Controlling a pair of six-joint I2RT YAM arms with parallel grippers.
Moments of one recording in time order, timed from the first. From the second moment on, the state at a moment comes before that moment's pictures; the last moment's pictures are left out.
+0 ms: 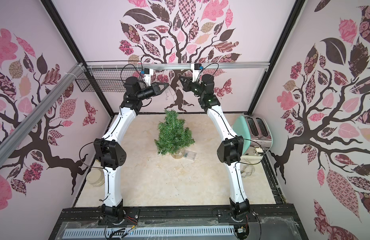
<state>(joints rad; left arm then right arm) -0.20 2.21 2.29 0.01 0.81 -0.67 0.32 2.34 2.53 0.02 -0.52 0.49</state>
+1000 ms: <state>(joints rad) -0.27 2.19 2.08 0.05 0.80 -0.42 0.35 2.35 2.53 0.06 -0.59 0.62</state>
